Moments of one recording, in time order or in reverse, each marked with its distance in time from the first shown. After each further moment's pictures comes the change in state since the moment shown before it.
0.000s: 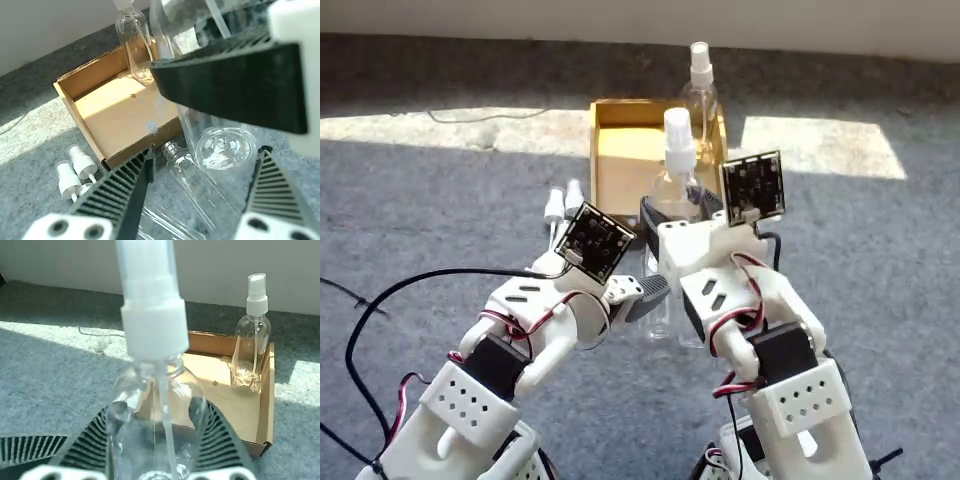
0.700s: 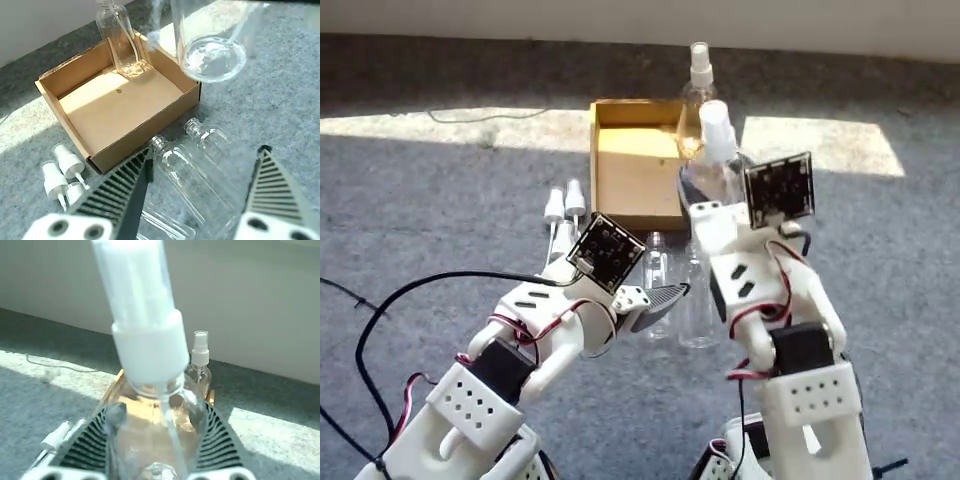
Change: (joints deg) left arm 2.1 0.1 2.4 -1.2 0.0; right arm 9.8 4.5 0.0 -12.3 12.6
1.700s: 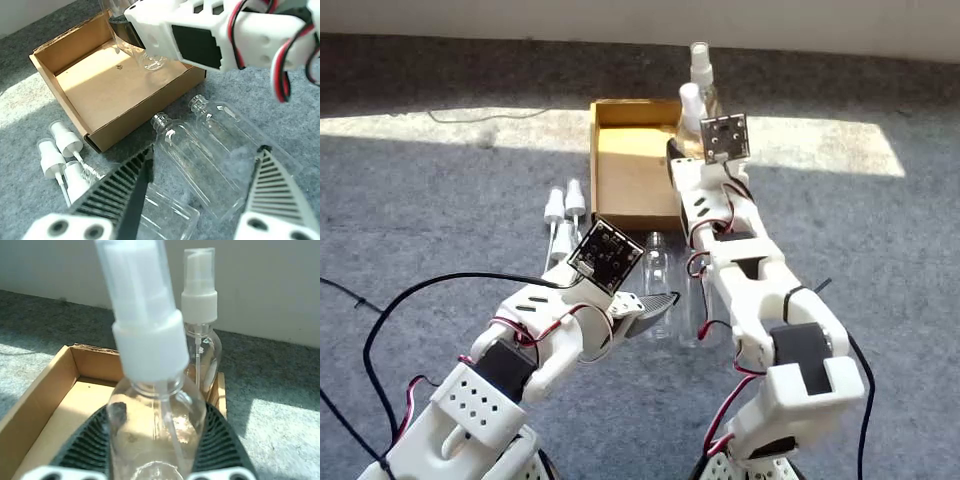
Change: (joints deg) left arm -1.1 0.0 4.3 -0.2 0.0; right arm 2.7 65.3 -11.8 -51.7 -1.2
